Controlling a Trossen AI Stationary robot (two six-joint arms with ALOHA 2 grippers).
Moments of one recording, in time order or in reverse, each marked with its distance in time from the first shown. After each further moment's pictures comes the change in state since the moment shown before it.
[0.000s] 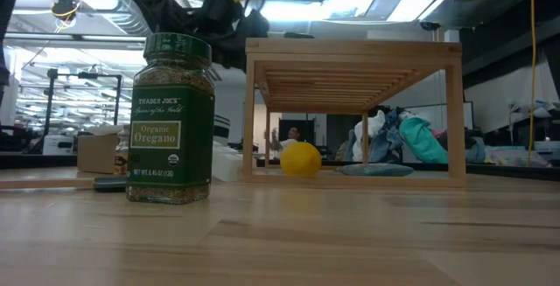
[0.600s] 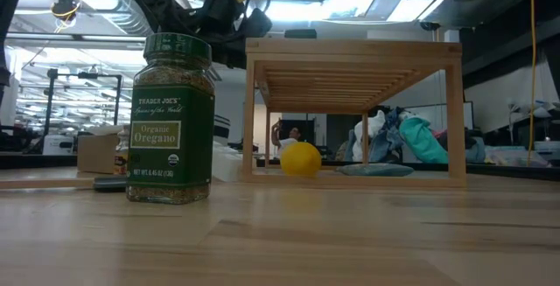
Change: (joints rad) left arm -0.016 0.011 0.003 0.069 -0.061 0.041; right arm 0.000 0.000 0.000 0.000 -0.042 0.001
